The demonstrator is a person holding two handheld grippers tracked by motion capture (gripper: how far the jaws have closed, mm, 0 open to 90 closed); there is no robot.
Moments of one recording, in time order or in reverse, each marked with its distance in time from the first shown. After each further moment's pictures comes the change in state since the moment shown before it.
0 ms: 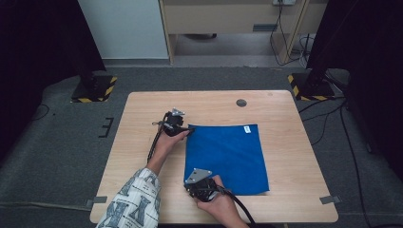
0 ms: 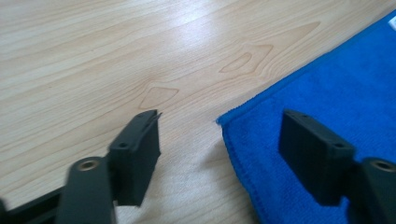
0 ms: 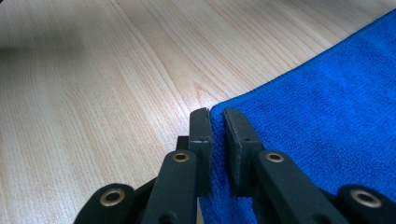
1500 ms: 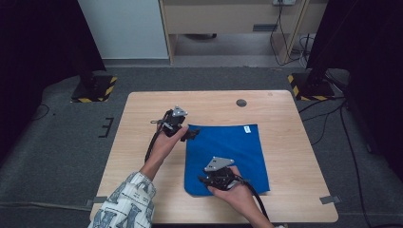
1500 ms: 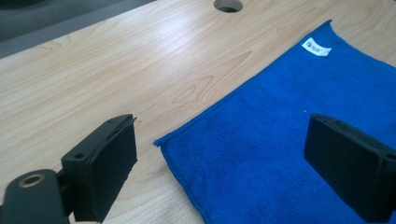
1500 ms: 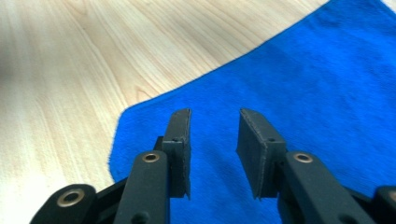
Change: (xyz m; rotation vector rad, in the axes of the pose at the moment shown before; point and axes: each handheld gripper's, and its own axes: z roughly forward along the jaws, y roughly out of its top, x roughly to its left) left arm -0.037 0.020 -0.048 -0.039 -0.023 0.140; right arm -0.047 -0.006 -0.036 -0.063 -0.010 0.056
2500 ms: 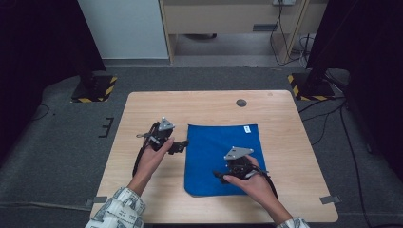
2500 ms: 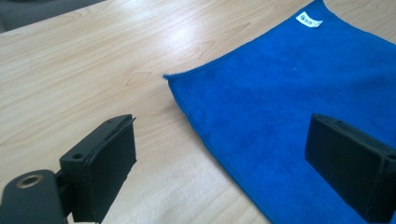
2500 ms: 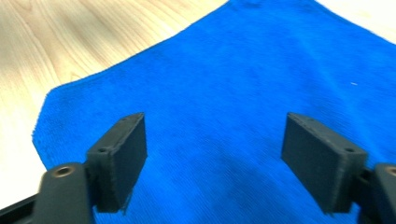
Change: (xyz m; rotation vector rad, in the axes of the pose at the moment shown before) left arm -0.006 -0.035 -0.043 -0.001 0.031 -0.007; right arm -0.055 -0.013 -0.024 0.011 -0.048 0.055
